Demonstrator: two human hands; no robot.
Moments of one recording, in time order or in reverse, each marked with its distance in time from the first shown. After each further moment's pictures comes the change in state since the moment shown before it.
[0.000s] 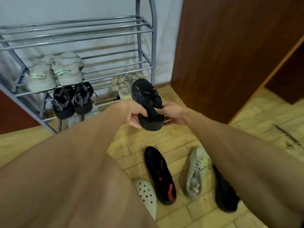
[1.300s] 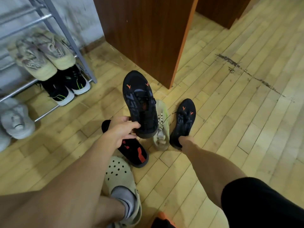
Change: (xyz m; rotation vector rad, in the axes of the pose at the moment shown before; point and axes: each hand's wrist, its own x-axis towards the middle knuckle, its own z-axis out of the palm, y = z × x) left_hand 0.065 -0.119 0.162 0.017 -0.110 0.043; right_hand -0.067 0.373 -0.033 0.596 0.840 0.781
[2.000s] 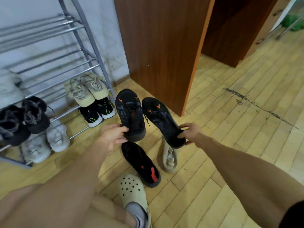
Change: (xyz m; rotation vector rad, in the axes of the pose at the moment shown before) left_hand -0.074 0.051 -0.070 -0.216 0.205 0.098; right_hand -0.148 -0.119 -0.036 -0.366 -0.256 -0.597
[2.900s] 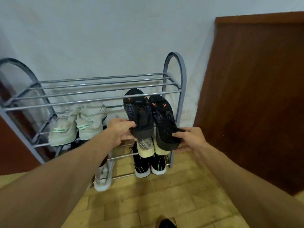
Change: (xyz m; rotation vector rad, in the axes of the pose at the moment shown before) left_hand 0.099 0.175 -0.189 -0.246 0.364 0.226; right_hand 0.055 -0.327 0.154 0.168 -0.317 -0.432
